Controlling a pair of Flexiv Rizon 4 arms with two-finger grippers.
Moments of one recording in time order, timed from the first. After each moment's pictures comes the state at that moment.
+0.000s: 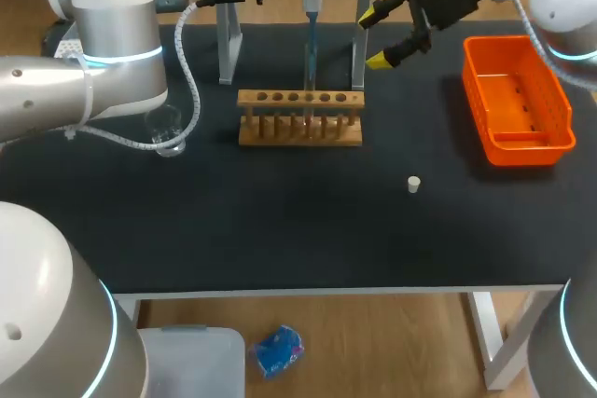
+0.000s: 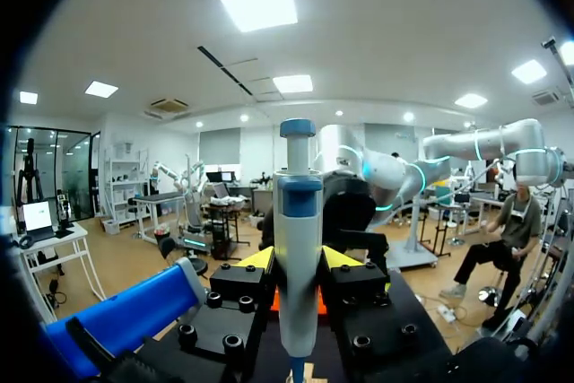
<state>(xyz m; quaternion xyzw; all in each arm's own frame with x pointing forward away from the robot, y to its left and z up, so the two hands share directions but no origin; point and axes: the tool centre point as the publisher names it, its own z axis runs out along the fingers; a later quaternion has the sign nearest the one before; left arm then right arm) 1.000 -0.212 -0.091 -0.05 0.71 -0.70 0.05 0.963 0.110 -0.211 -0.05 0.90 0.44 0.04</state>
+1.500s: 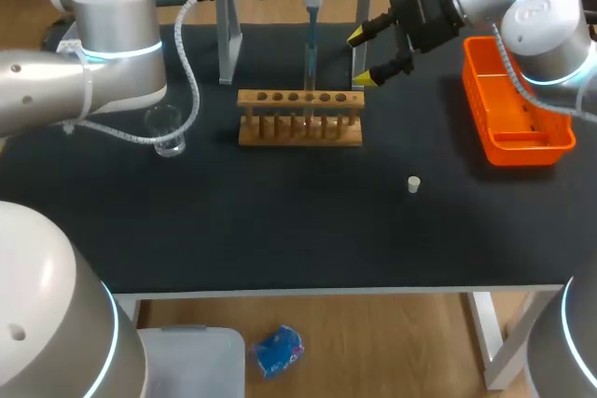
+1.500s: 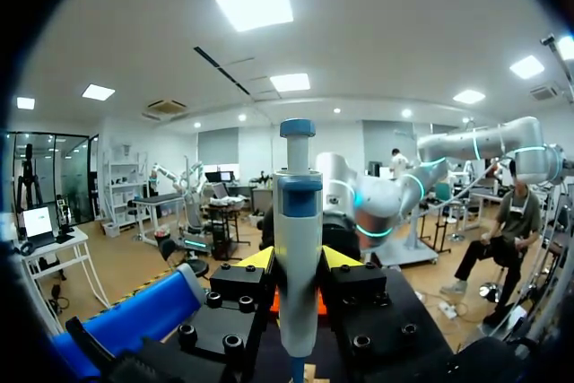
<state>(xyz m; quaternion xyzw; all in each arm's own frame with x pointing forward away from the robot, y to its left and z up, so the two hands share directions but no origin) 1.000 -0.213 -0.082 -0.04 0.72 -0.69 0.06 0.981 0.125 -0.261 -0.05 0.89 0.45 0.04</state>
